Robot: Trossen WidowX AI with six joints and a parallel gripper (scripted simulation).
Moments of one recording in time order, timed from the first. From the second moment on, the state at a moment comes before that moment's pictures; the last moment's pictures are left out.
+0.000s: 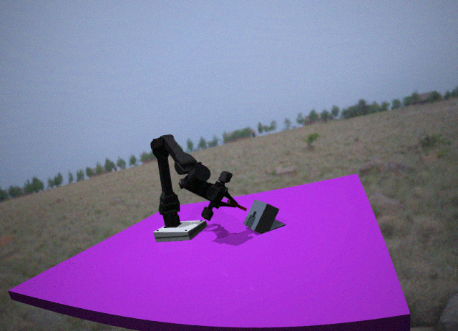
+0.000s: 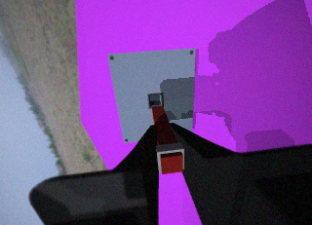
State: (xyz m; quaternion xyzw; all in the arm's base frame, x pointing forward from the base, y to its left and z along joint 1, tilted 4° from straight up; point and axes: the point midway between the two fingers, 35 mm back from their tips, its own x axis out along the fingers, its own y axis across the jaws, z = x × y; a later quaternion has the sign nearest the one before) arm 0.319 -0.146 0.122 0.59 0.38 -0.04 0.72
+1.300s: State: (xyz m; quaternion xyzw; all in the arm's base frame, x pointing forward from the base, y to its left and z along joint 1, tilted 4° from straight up) arm 0.339 -0.135 0.104 0.59 0.37 -0.04 0.72
